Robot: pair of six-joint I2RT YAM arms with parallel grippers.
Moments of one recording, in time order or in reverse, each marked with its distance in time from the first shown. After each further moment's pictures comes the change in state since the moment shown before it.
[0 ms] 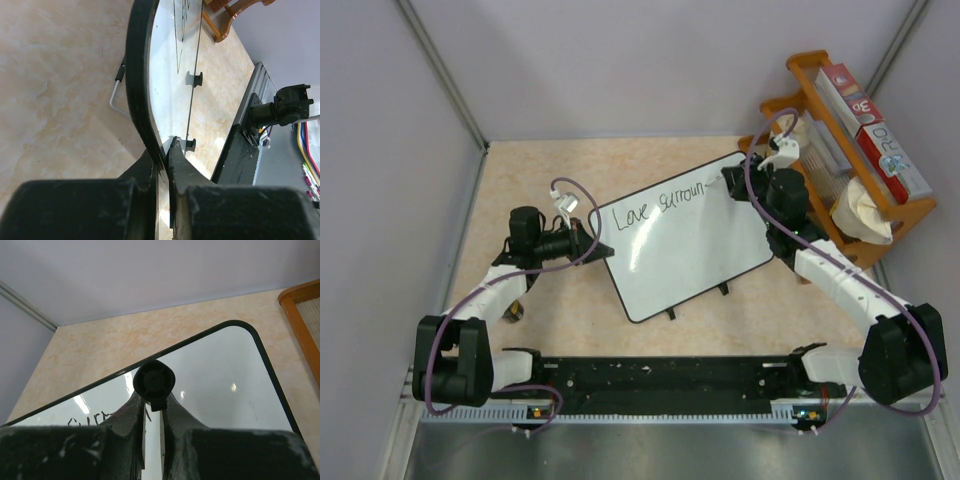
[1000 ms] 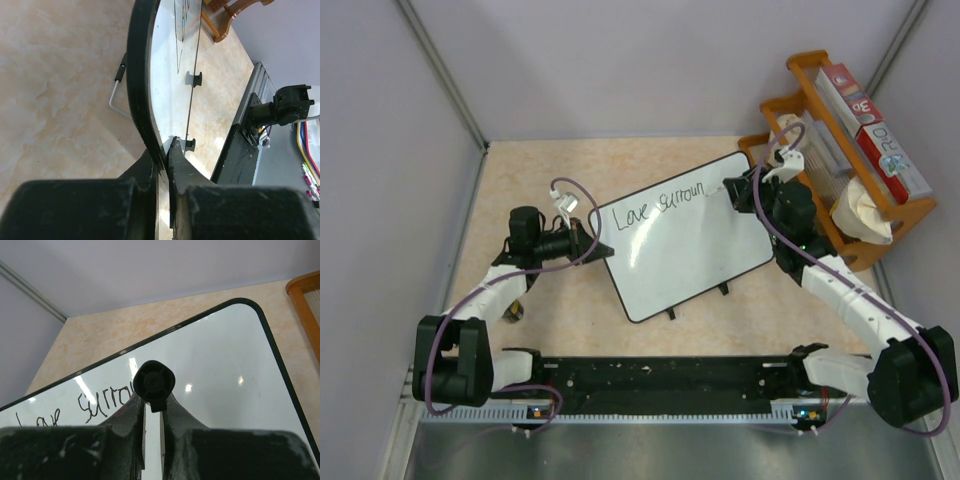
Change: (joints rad) left arm 0.001 0.000 0.000 0.001 0.004 0.000; right arm 0.006 -0.126 -0.098 -0.014 -0.030 0.013
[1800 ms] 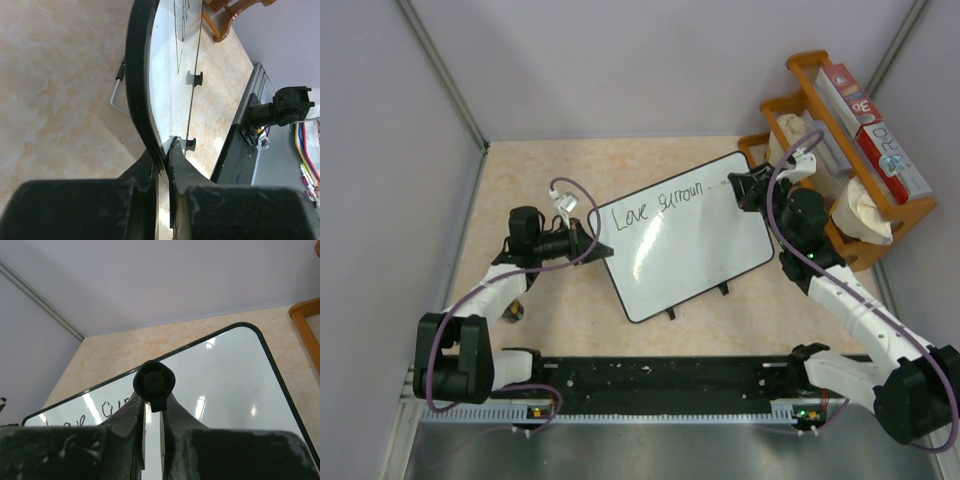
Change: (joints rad) left arm 0.009 0.013 0.000 0.000 0.007 -0.002; right arm 0.006 -0.069 -0.016 0.041 0.010 0.017
